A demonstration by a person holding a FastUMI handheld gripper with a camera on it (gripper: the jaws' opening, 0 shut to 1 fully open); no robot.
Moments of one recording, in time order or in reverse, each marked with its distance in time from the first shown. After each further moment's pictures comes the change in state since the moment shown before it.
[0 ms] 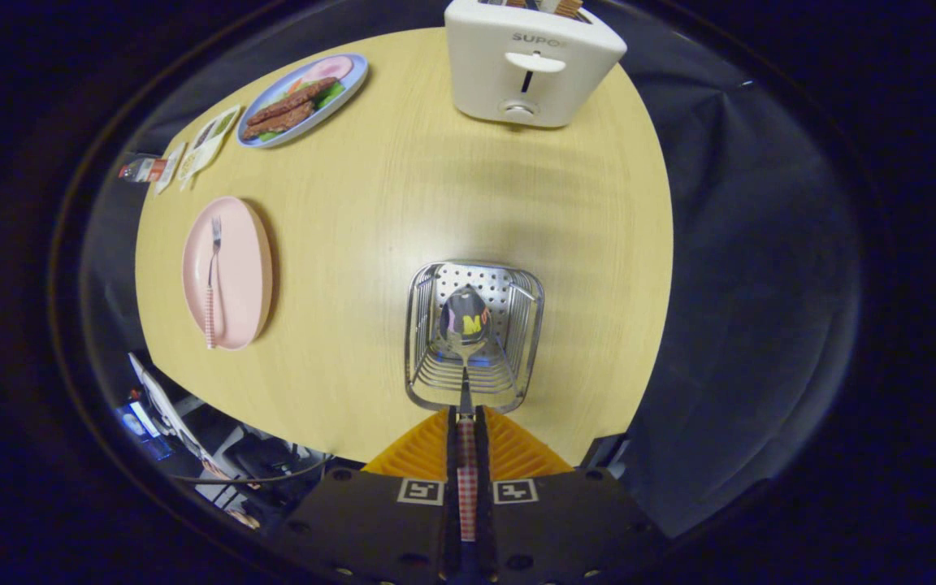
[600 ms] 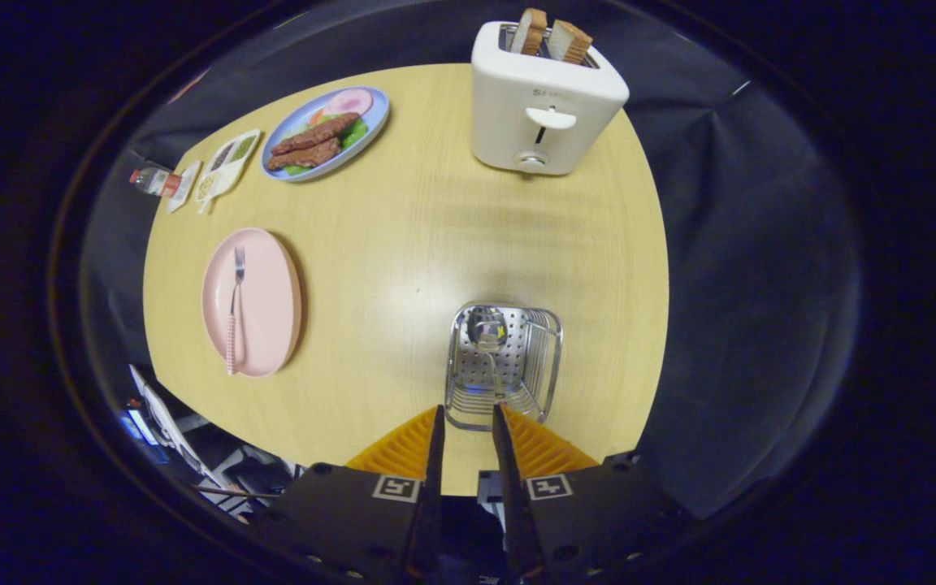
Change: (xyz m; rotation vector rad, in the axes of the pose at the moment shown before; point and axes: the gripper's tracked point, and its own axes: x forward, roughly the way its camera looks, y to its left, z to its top) arm -0.020 0.030 0.015 0.016 -0.198 0.014
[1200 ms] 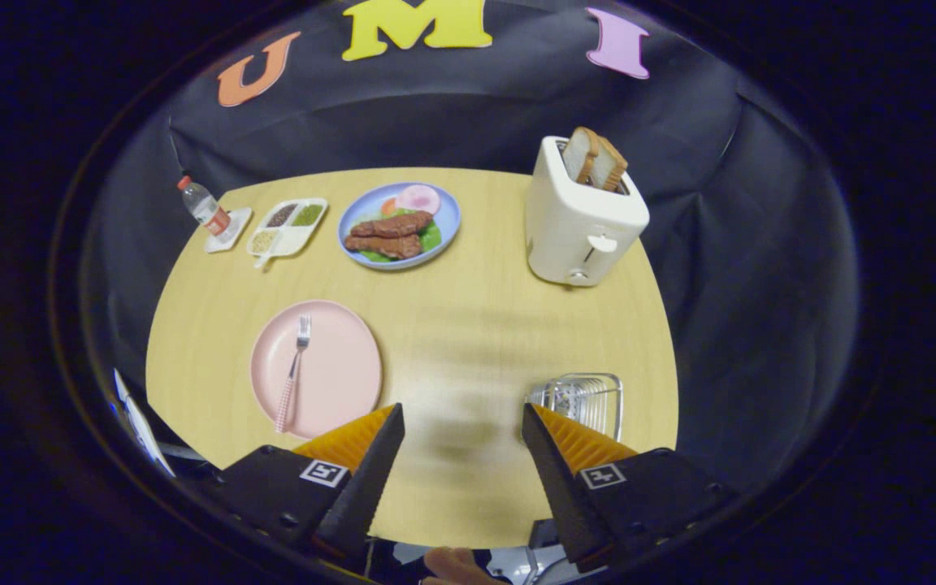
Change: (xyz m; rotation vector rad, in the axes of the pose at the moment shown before) arm -0.036 0.099 0.025 -0.040 -0.495 -0.011
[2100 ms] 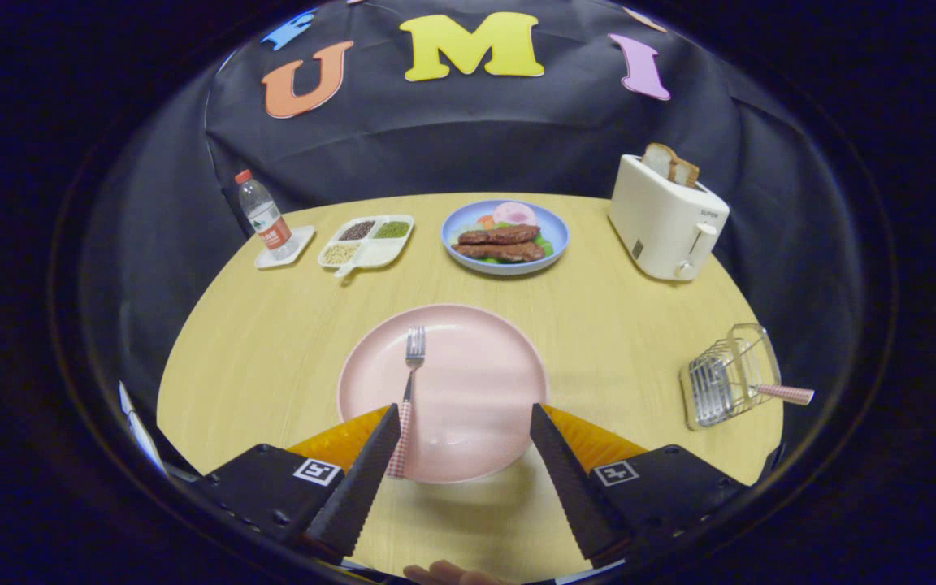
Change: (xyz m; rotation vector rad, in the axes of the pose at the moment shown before) arm 0.059 0.172 -0.056 0.078 -0.172 0.110
